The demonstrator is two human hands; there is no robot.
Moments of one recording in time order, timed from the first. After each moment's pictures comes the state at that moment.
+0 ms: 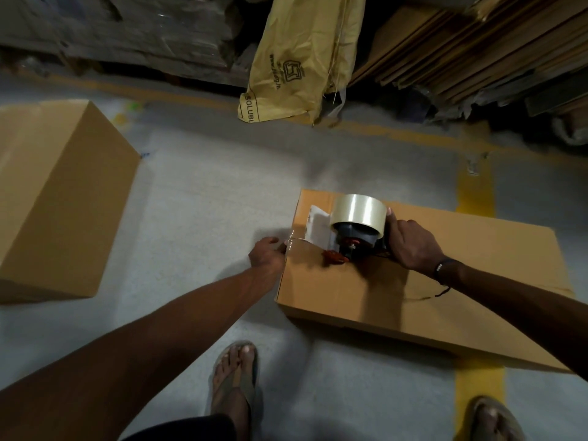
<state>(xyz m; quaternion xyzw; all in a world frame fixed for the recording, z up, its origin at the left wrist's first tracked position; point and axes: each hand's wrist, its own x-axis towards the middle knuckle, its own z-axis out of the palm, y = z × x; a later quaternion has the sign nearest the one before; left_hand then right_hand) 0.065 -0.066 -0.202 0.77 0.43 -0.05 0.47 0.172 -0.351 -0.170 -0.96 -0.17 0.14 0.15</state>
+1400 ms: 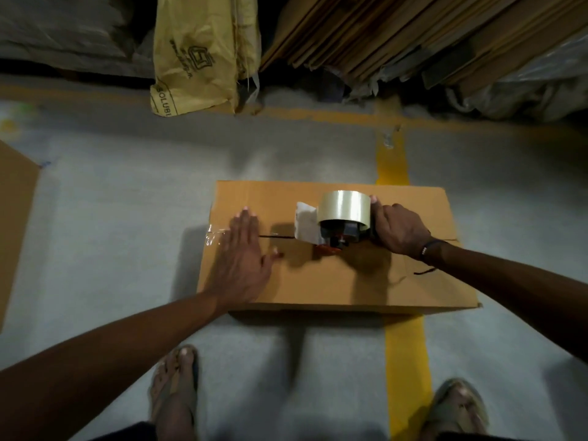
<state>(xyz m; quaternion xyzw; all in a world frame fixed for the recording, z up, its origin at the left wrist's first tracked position) 0.044 -0.162 -0.191 0.99 0.00 -0.05 0.15 0.163 -0.492 -0.146 -0.97 -0.13 0.13 0.14</state>
